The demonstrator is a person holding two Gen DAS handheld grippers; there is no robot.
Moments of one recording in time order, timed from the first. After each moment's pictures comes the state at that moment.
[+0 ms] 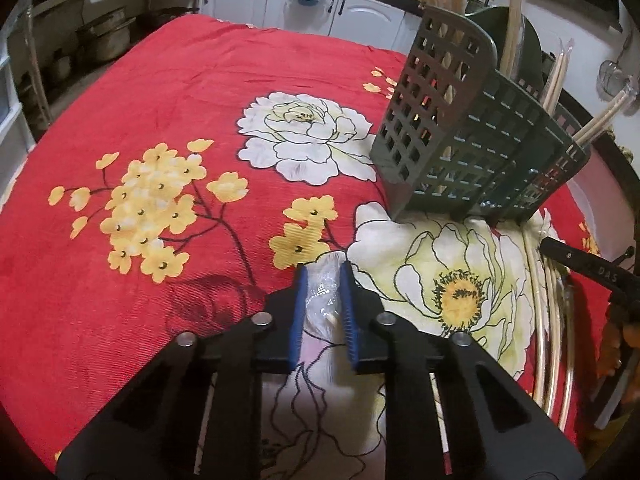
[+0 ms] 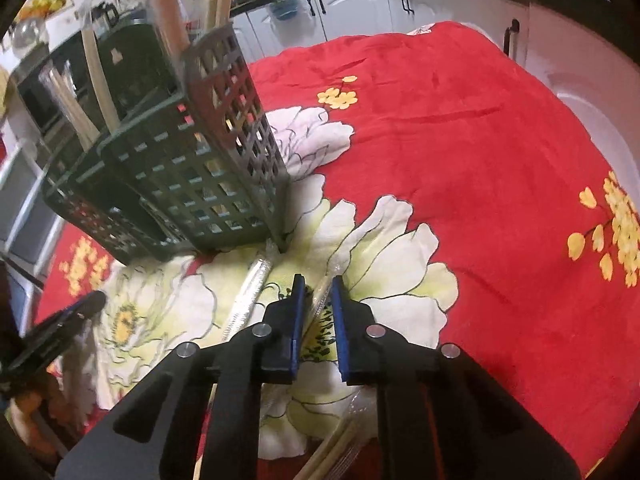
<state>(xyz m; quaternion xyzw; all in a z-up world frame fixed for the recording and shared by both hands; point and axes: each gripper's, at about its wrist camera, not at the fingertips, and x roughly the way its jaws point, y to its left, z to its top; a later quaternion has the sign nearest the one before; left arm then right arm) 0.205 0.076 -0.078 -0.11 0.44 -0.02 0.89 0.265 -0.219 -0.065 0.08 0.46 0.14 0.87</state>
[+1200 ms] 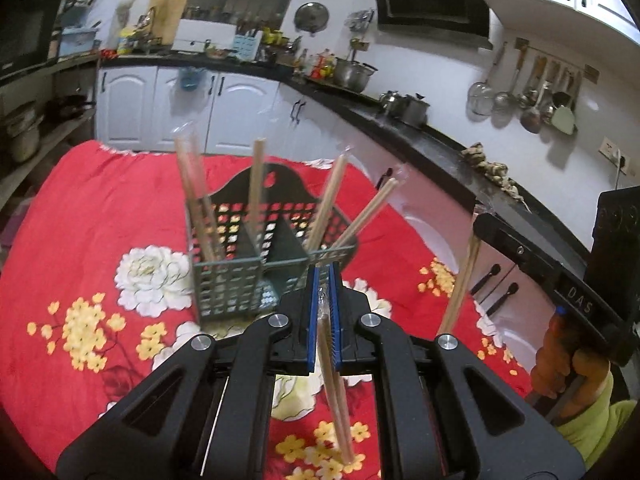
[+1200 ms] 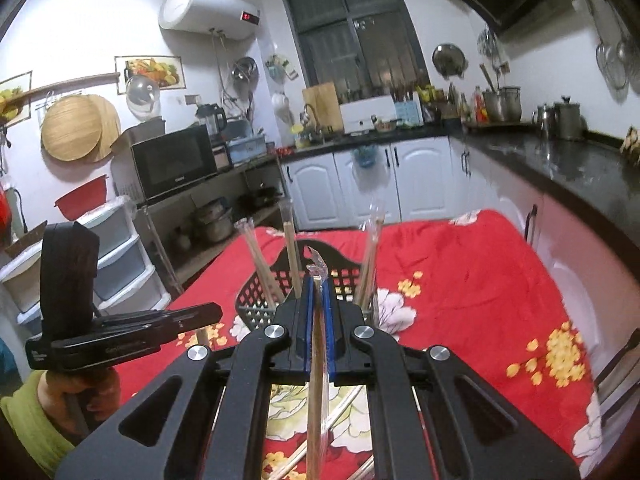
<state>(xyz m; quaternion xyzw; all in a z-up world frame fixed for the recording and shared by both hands) 0.165 -0.010 0.070 -0.10 0.30 -0.21 0.93 0.144 -0.233 0.102 0.07 0.18 0.24 0.95</state>
